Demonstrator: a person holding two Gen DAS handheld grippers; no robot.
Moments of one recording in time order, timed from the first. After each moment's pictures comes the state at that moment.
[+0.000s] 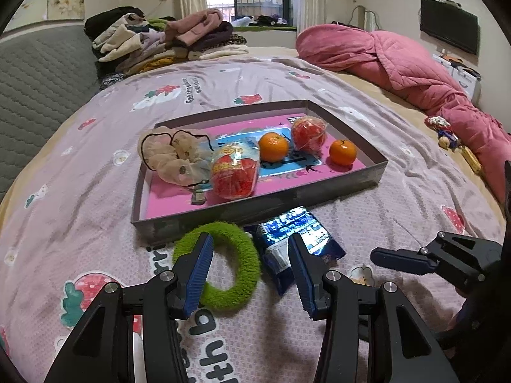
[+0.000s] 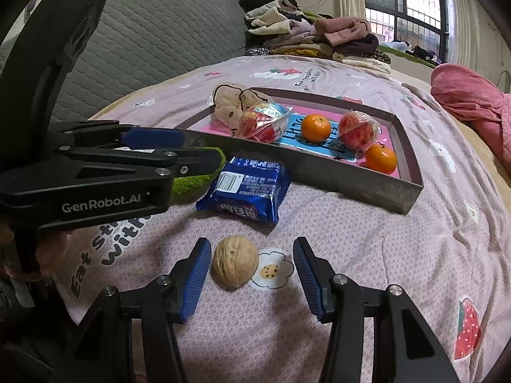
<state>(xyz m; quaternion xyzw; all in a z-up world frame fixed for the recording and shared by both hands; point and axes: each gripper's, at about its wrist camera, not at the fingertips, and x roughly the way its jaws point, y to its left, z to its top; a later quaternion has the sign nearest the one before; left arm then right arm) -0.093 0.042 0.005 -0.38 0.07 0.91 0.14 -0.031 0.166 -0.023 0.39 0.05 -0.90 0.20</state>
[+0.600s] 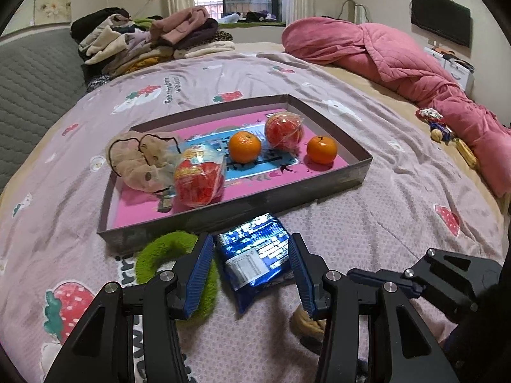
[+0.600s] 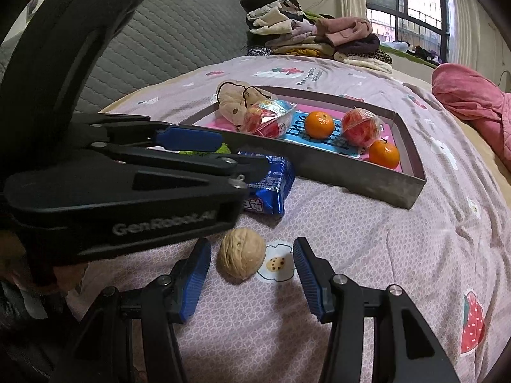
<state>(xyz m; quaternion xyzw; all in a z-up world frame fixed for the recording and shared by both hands) -0.102 0.074 -0.003 -0.39 0.08 0.90 0.16 -0.026 0.165 -0.027 0.38 0.05 -0.90 0.20</state>
